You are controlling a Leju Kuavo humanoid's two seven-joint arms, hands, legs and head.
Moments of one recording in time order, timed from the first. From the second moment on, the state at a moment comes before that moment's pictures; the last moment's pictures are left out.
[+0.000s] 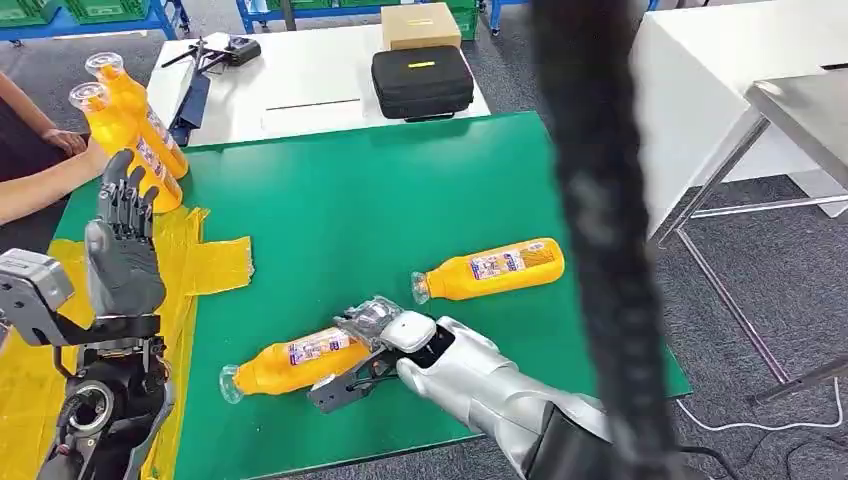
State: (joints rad) left arm -0.23 0.18 -0.36 -1.79 0.11 0.35 -0.24; right arm -0.73 0.22 1.19 -0.46 0.95 0.09 0.01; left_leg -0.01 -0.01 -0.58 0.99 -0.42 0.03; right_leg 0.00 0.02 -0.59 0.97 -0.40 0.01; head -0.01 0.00
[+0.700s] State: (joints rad) left arm -0.22 0.17 -0.34 -1.80 0.21 0.33 -0.17; right arm -0.66 0.13 1.06 -0.60 0.69 0.02 0.10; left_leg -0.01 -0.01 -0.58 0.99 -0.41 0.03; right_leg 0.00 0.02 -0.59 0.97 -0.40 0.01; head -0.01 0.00
